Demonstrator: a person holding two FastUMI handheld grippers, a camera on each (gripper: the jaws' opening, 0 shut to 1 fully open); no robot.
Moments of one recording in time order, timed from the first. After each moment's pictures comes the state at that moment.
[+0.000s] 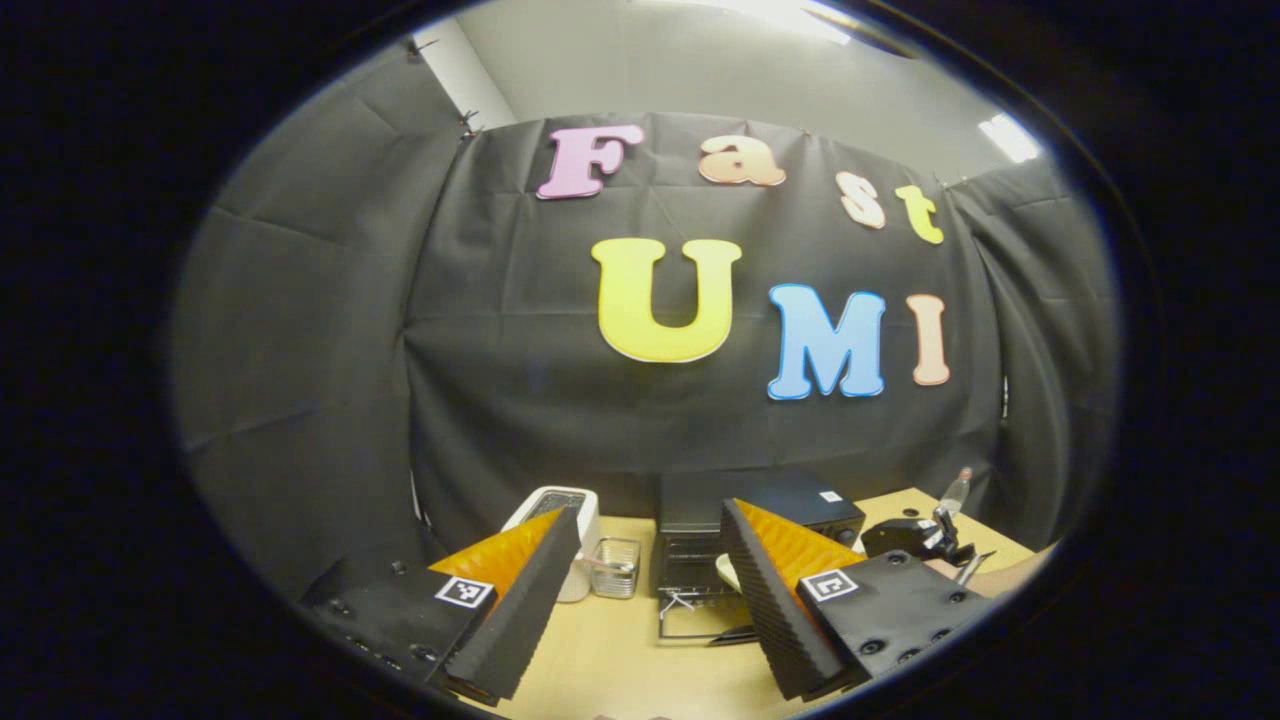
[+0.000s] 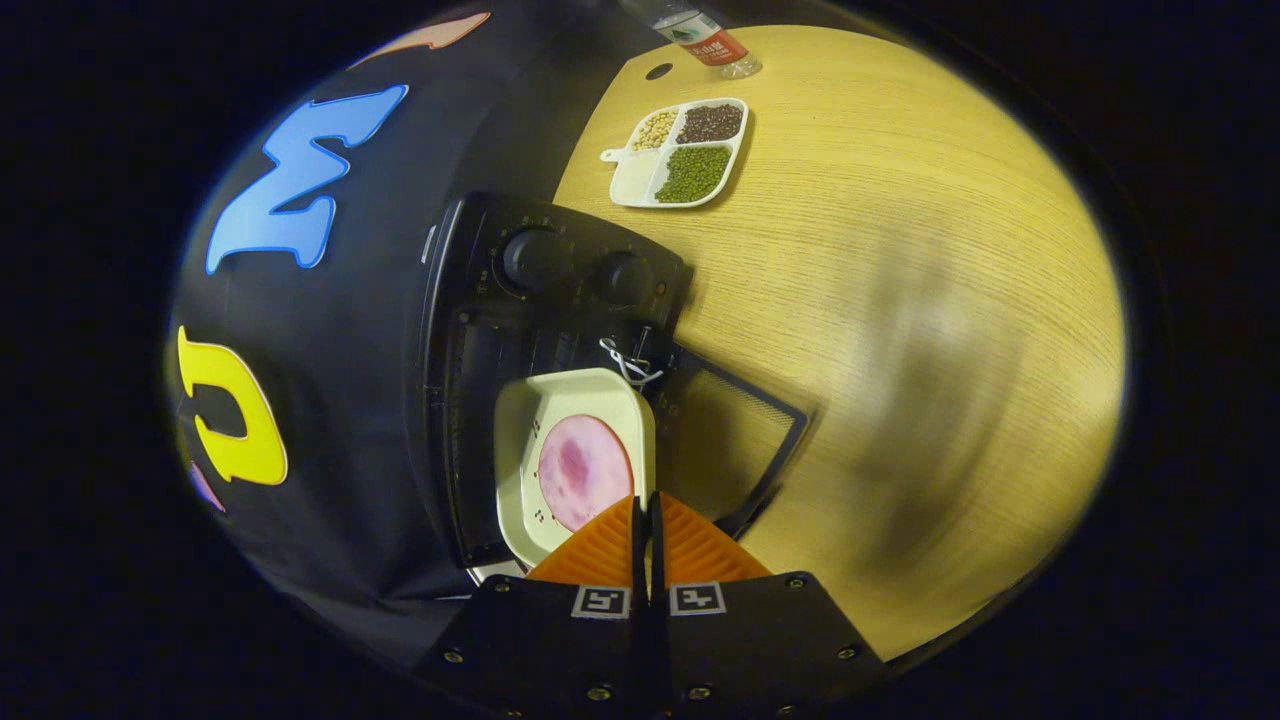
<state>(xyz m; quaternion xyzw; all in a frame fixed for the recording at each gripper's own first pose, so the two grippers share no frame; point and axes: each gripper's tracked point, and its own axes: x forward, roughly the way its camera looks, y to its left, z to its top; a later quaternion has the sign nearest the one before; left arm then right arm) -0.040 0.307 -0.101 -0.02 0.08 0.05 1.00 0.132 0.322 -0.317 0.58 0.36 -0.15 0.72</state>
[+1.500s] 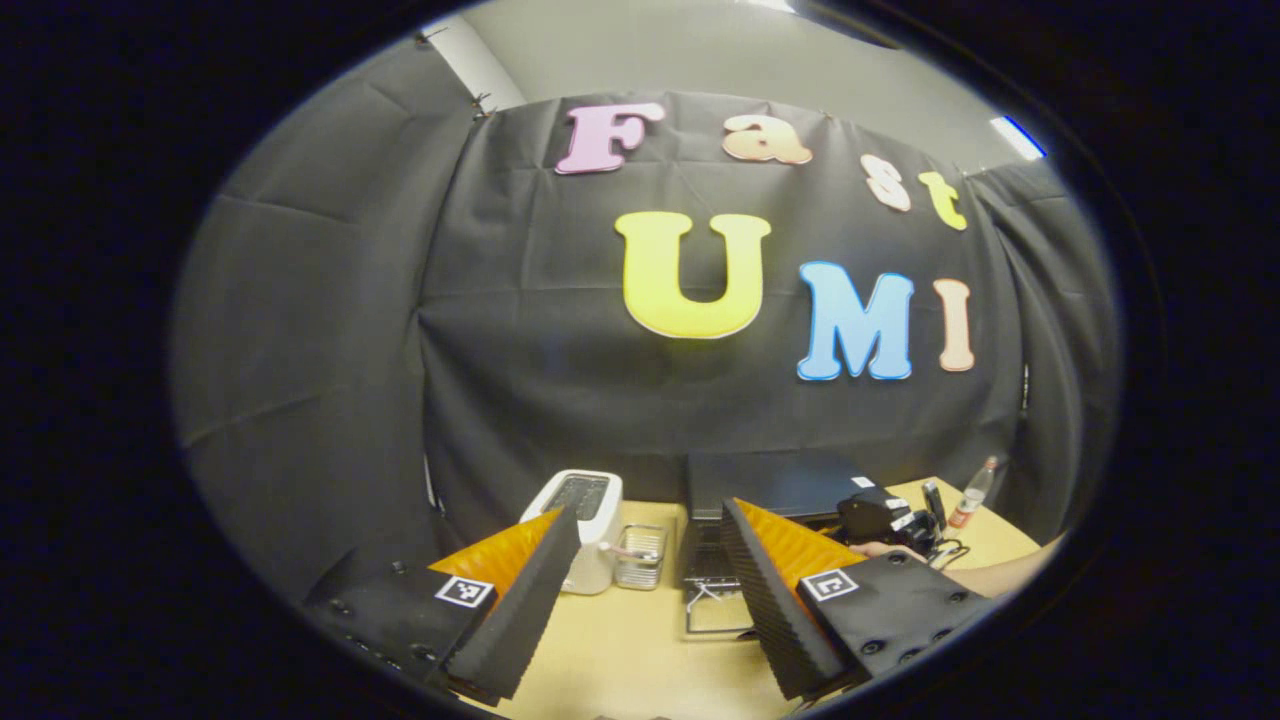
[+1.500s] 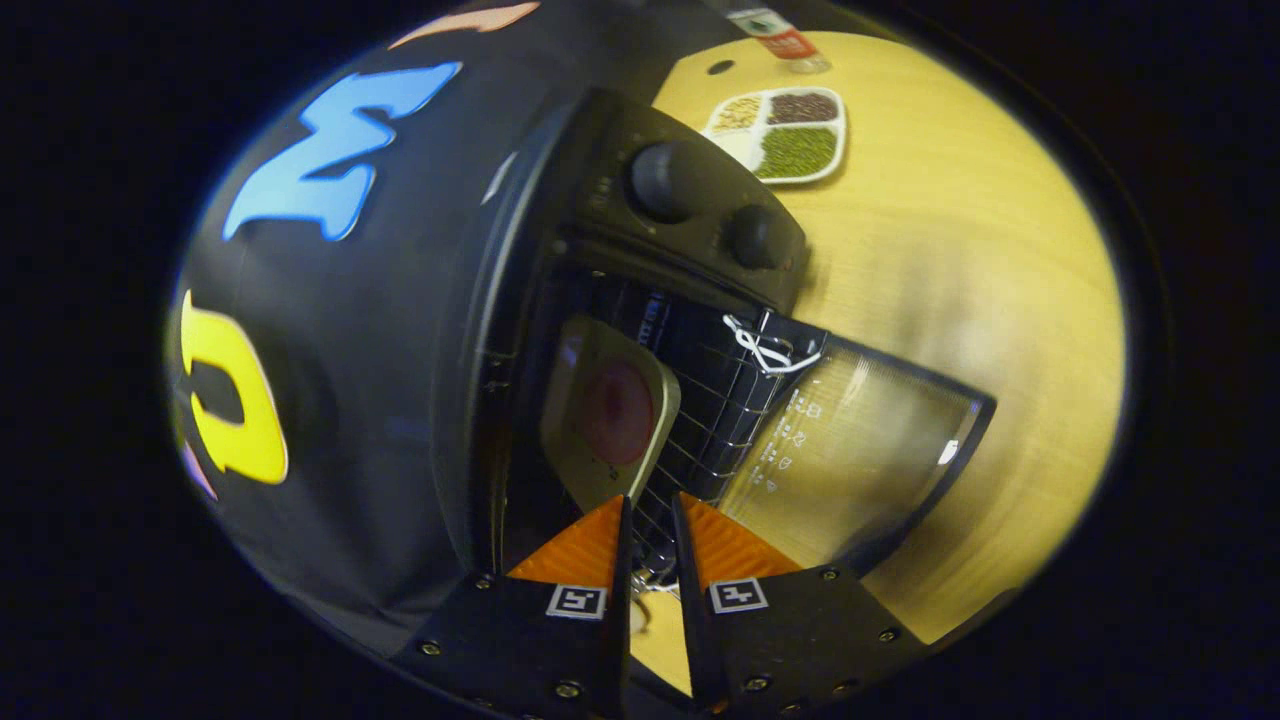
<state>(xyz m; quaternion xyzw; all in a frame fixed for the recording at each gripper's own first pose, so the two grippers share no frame) -0.010 0.316 -0.128 -0.02 0.11 0.05 0.99 0.186 0.355 -0.299 0.53 0.33 -0.09 0.78</state>
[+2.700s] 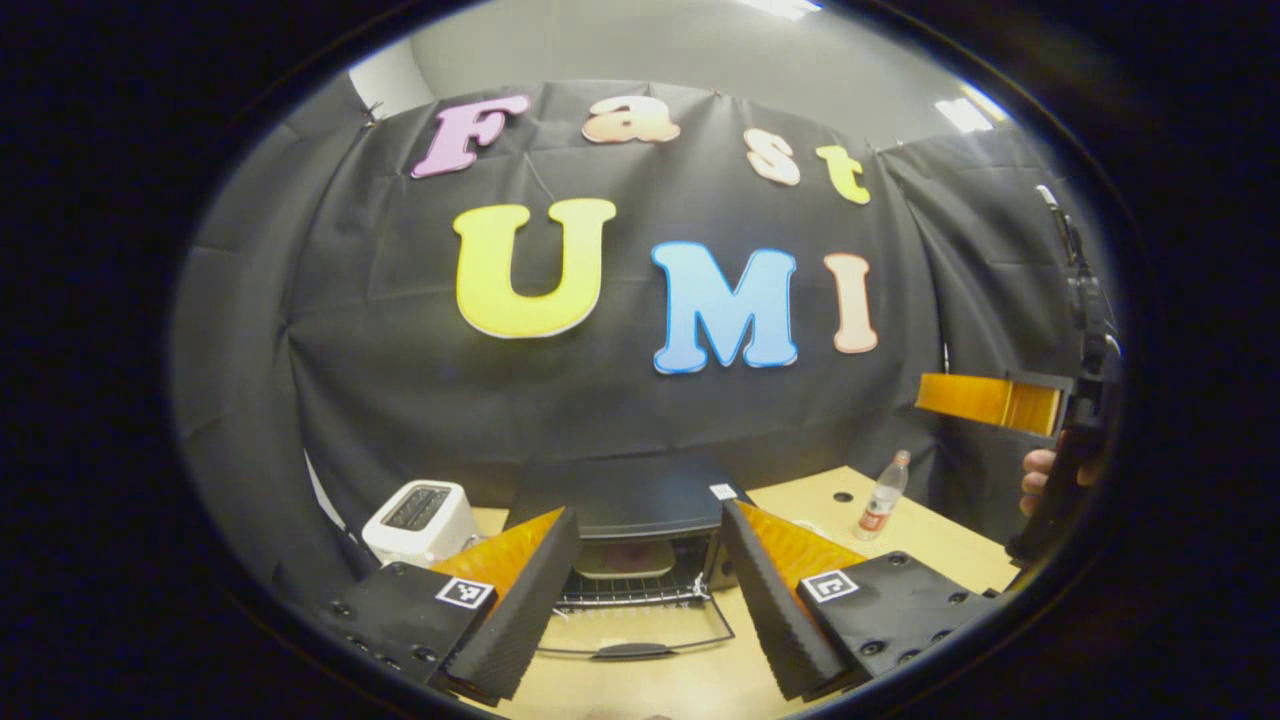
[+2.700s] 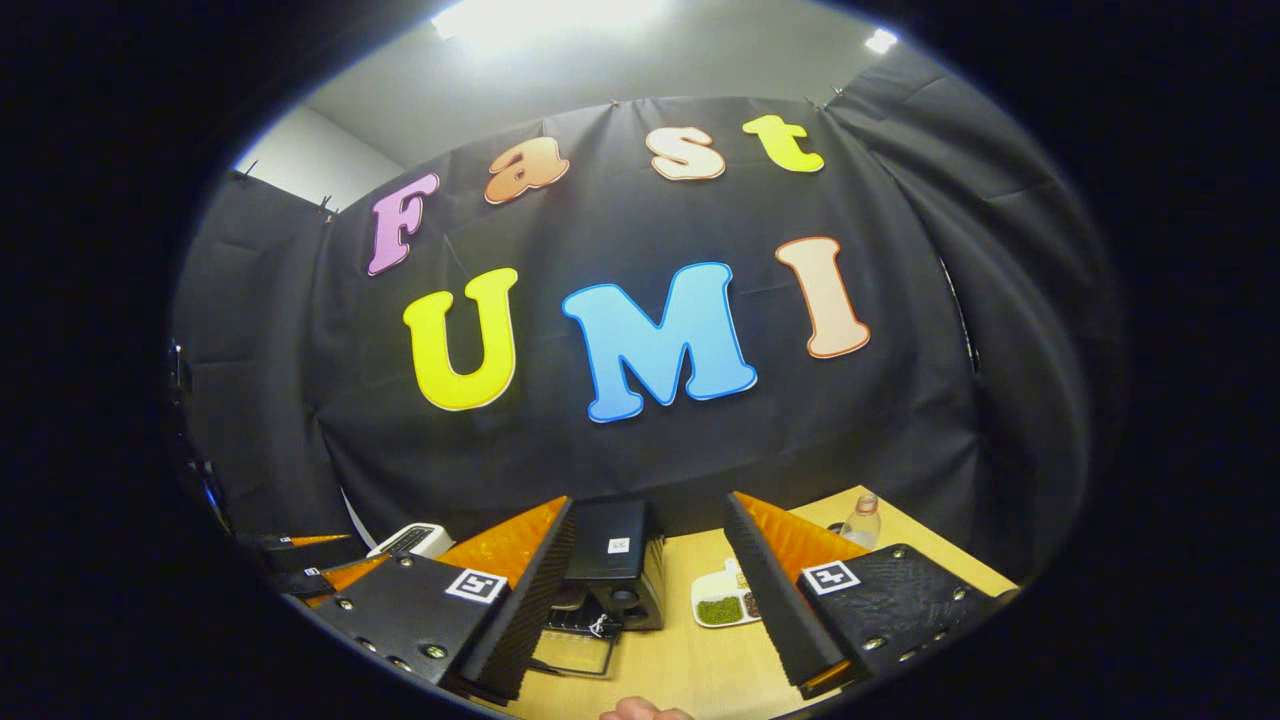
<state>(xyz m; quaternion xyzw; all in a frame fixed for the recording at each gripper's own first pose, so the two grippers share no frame) 0.045 0.120 -0.144 0.00 0.15 -0.07 0.99 0.046 0.122 -0.025 0.07 0.00 0.01 1.00</state>
